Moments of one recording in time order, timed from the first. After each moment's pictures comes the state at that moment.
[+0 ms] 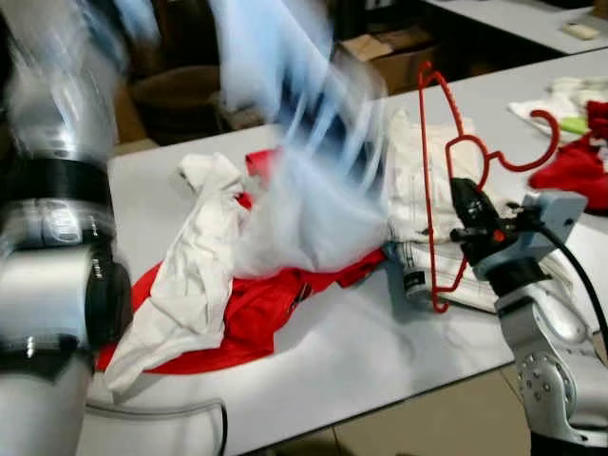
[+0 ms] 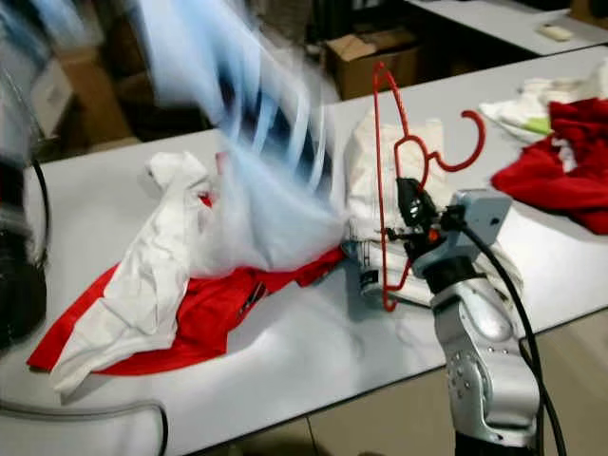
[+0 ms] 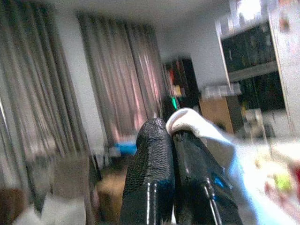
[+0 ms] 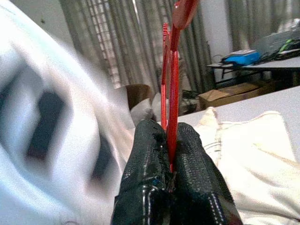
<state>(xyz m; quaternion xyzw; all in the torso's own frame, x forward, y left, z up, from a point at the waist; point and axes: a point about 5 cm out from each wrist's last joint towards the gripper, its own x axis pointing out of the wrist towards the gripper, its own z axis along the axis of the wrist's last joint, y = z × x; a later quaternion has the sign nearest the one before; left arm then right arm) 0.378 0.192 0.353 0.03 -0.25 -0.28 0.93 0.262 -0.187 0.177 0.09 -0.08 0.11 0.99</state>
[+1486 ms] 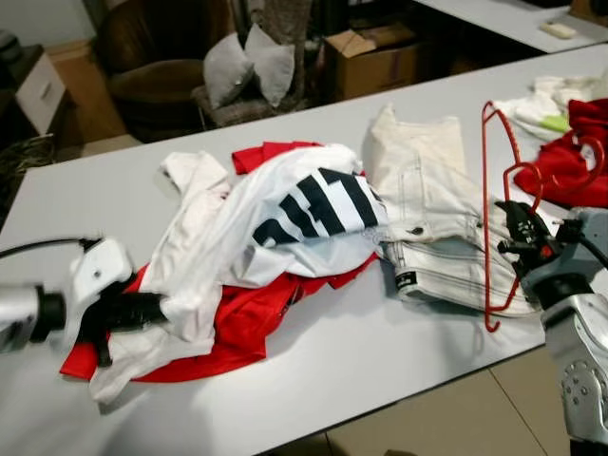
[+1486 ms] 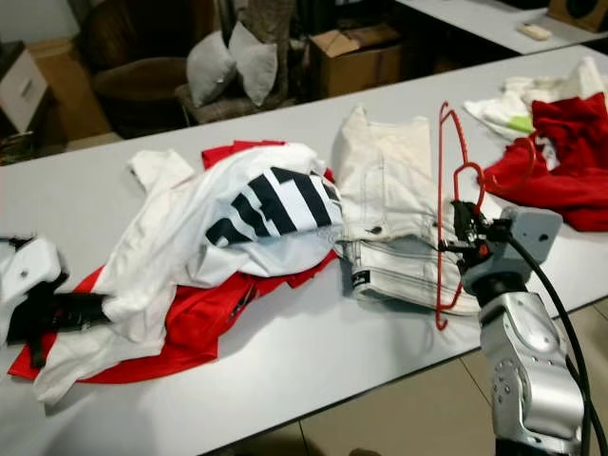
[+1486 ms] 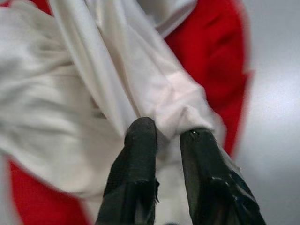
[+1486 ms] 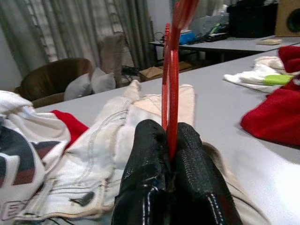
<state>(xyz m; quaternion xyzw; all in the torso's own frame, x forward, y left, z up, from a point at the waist) 0.216 0.267 0.166 0.16 0.28 -0.45 0.83 0.258 -0.245 0.159 0.05 -0.03 0.00 1.00</state>
